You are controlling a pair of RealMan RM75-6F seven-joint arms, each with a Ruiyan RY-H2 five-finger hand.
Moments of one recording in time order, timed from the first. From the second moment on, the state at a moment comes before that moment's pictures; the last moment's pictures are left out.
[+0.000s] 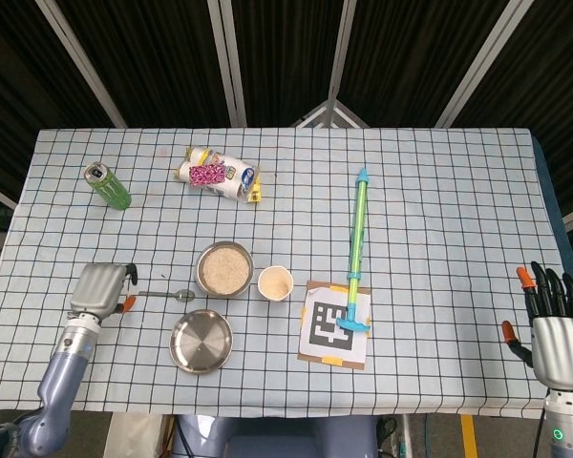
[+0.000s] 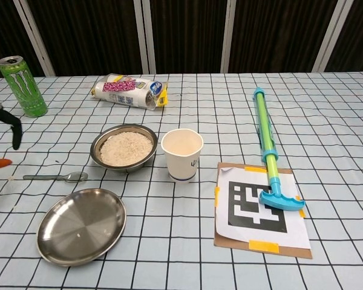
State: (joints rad) left arm -0.47 -1.41 -0.18 -1.68 0.96 1.11 0.67; right arm 0.04 -1.24 0.11 -1.53 -1.54 1.63 -0.16
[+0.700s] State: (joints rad) left arm -0.55 -1.58 -0.16 -1.49 0.83 1.09 0.75; right arm 0.04 -1.25 0.11 -1.52 -1.55 1.64 -0.16
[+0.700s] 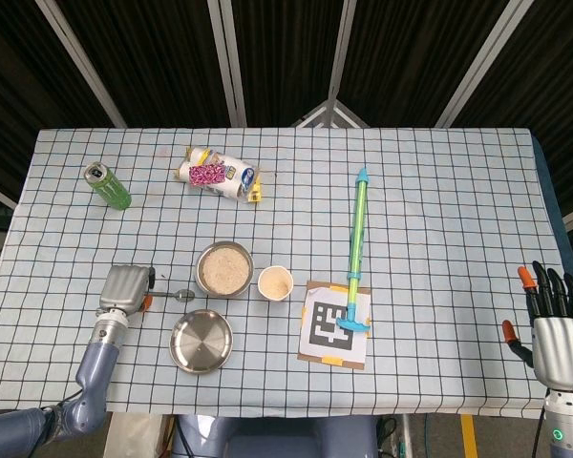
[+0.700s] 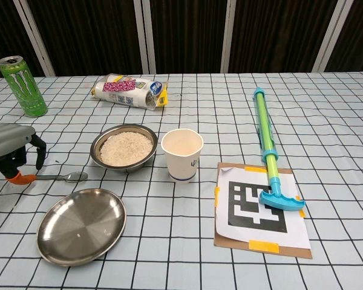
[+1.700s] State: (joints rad) left arm -0.58 -1.61 -0.13 -1.44 0.77 1.09 0.73; right arm 0.04 -1.25 0.11 -1.52 -1.55 1.64 -0.16
